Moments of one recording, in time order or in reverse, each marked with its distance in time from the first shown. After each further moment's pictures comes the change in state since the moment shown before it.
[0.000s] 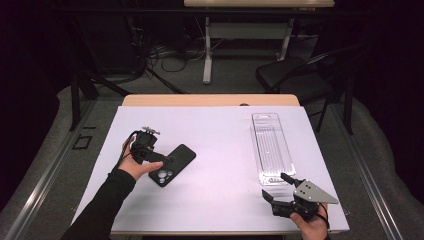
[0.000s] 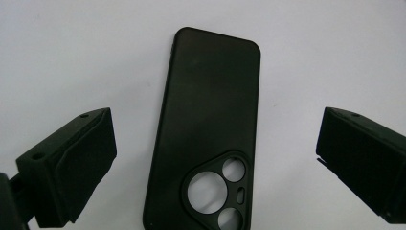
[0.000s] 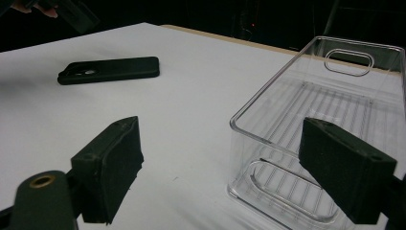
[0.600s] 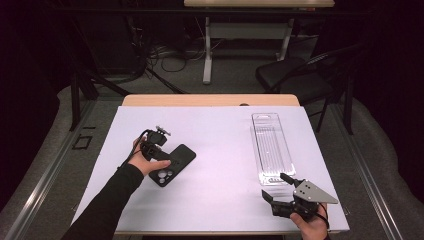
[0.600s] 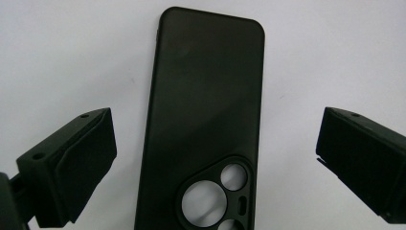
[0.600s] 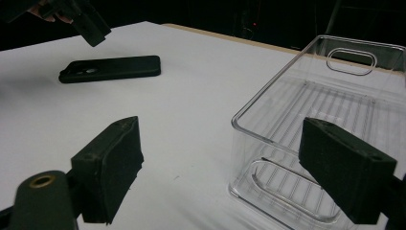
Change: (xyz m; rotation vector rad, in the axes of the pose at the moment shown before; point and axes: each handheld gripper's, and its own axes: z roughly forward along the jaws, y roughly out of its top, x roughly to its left) left arm -0.005 0.014 0.024 0.131 0.012 0.036; right arm 0.000 -0.001 0.001 0.000 0.007 -0.001
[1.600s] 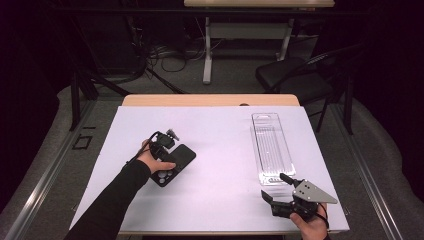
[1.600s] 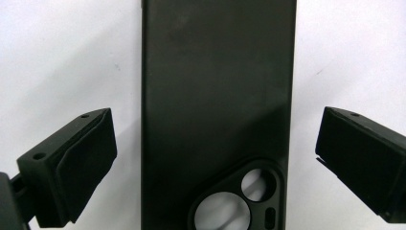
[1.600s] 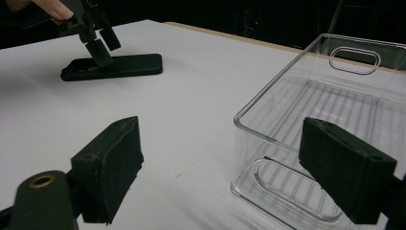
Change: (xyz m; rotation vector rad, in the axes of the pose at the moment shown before) left arm -0.001 0.011 0.033 0.181 0.042 0.090; right arm 0.000 0.000 0.000 0.010 0.006 -0.002
